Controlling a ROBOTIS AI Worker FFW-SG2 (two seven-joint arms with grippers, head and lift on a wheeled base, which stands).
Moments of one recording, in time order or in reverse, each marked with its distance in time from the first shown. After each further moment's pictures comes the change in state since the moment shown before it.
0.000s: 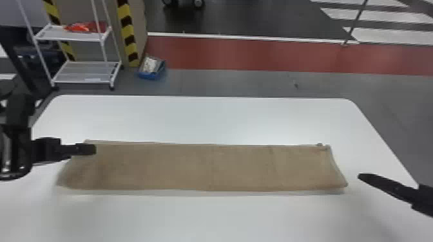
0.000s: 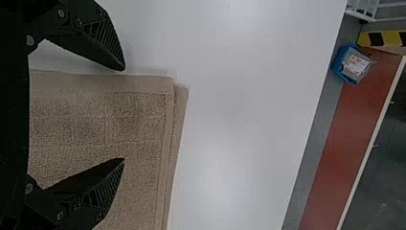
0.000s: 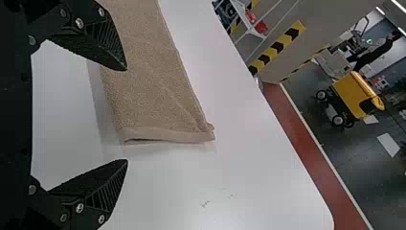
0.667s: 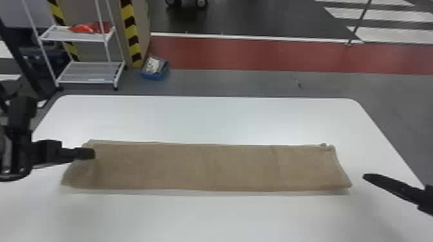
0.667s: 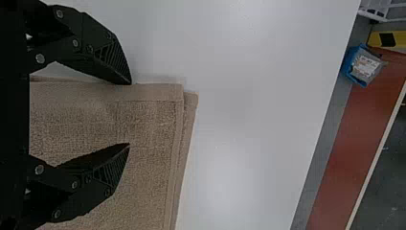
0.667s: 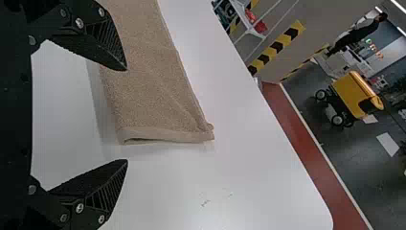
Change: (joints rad) left arm 0.000 0.017 -0.007 0.006 -0.010 0.032 -0.031; right arm -0.001 0.000 -0.004 -0.001 -0.003 0.002 0.000
